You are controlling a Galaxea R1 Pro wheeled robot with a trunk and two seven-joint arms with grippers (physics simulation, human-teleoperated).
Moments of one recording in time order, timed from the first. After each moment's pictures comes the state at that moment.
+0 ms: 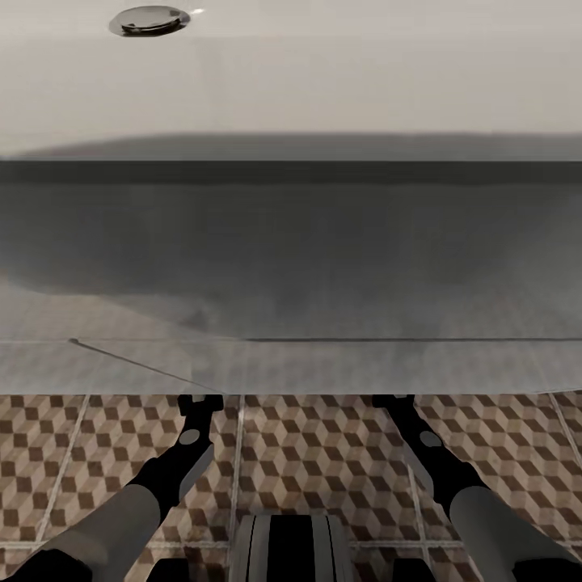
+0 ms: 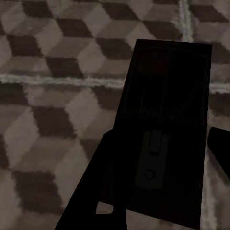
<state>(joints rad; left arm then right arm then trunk) -0.73 0.01 -0.40 -0.50 0.31 -0.26 0.39 -0.72 -0.08 0.10 -0.48 -0.11 -0.40 0.10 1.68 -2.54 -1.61</state>
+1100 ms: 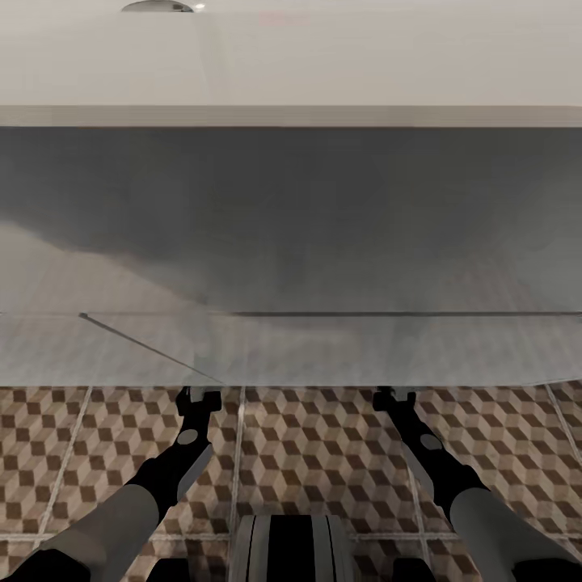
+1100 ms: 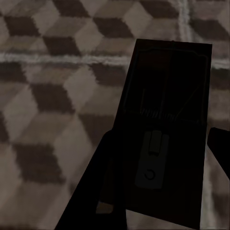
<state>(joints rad) -0.73 0.01 -0.39 -0.50 0.31 -0.26 0.39 -0.72 -0.08 0.10 -0.46 -0.12 -0.41 0.10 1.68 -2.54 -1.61</state>
